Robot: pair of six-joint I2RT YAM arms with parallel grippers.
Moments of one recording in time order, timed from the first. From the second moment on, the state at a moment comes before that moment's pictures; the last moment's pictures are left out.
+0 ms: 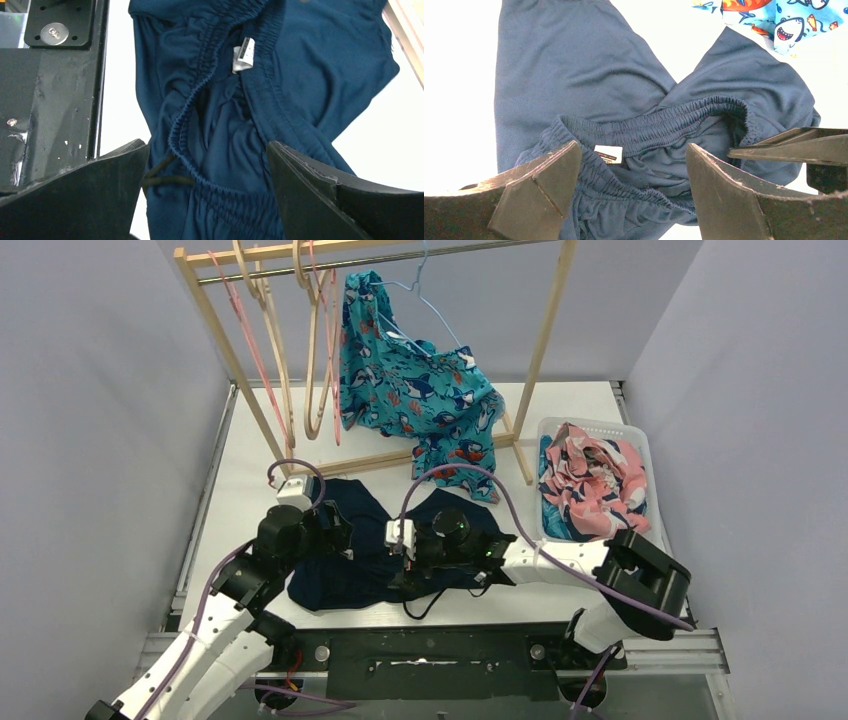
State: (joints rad) left arm -0.49 0.63 0.52 -0.45 -0.15 -0.52; right arm 1.02 1.46 0.66 0.33 -0.41 -0.29
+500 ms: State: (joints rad) left arm -0.48 0.61 0.52 -0.45 -0.16 -0.52; right arm 1.07 1.72 0.76 0.36 -0.31 -0.37
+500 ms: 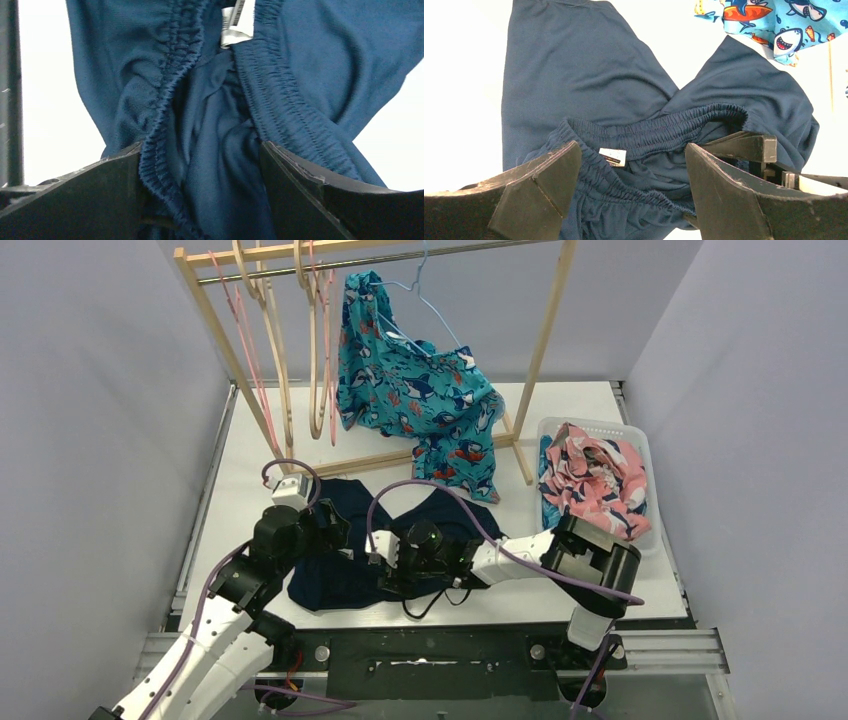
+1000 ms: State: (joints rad) left arm -0.44 0.62 0.52 -0.45 -0.14 -0.52; right arm 1.06 1.82 0.84 0.49 0.03 -0.31
